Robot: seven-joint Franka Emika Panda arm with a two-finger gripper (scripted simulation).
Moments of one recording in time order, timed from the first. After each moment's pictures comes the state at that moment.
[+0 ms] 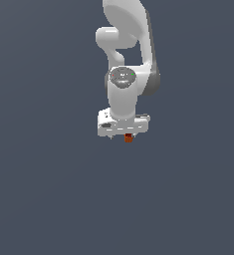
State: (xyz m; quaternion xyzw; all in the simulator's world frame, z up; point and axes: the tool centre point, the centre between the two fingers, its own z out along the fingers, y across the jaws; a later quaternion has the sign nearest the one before) arm -0.018 0.026 0.143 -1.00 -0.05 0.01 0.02
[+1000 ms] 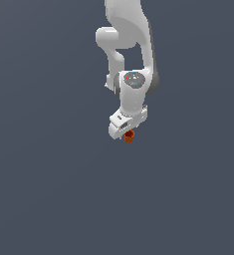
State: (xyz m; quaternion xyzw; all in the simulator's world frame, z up) arm -0.074 0.058 0.098 -0.95 -0.32 0.00 0.00
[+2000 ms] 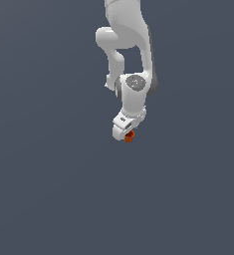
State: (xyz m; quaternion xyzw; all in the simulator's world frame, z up) arm -0.090 0.066 0.075 -0.92 -0.38 0.00 0.00
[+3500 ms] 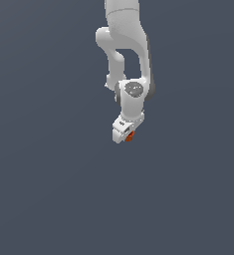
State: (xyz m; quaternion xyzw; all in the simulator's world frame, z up) arm -0.091 0.062 0.049 -0.92 -0.39 0.00 0.00
